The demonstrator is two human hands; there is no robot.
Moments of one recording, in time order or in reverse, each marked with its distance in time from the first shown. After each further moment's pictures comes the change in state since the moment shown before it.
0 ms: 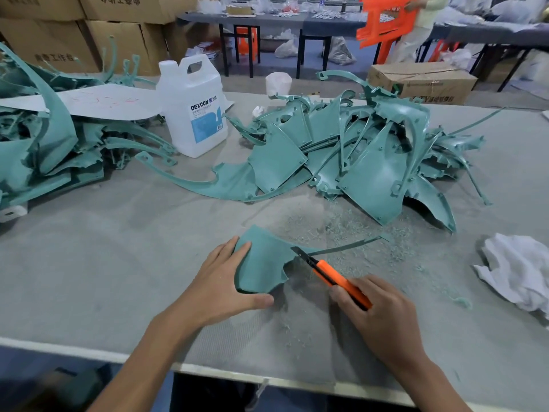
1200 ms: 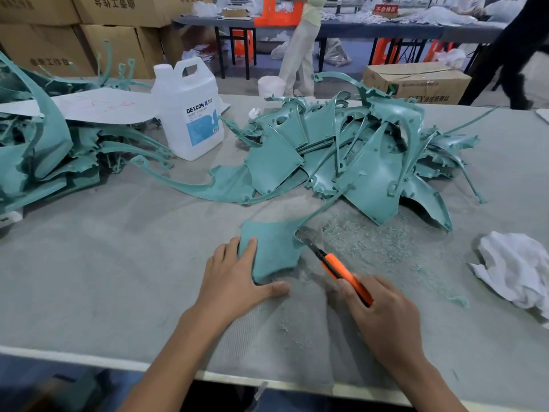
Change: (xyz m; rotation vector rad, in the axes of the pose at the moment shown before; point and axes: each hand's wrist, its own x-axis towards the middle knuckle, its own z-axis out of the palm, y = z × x) left_hand 0.011 0.037 0.009 0.227 0.143 -0.056; right_hand -0.001 0.006 0.007 -0.063 0.063 0.091
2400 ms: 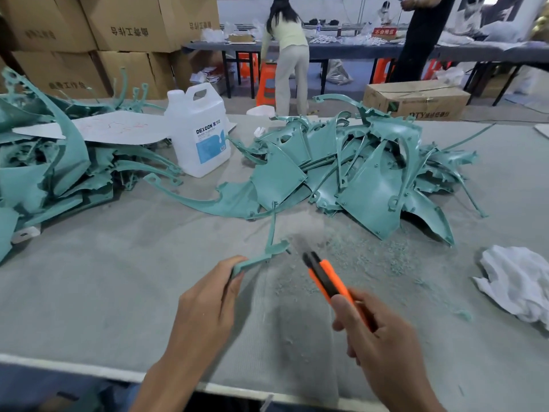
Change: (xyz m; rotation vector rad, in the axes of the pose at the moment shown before) left_hand -0.065 -0.005 -0.048 -0.407 0.567 0.247; right_hand -0.016 -0.061 -0.044 0.656 -0.165 0.197
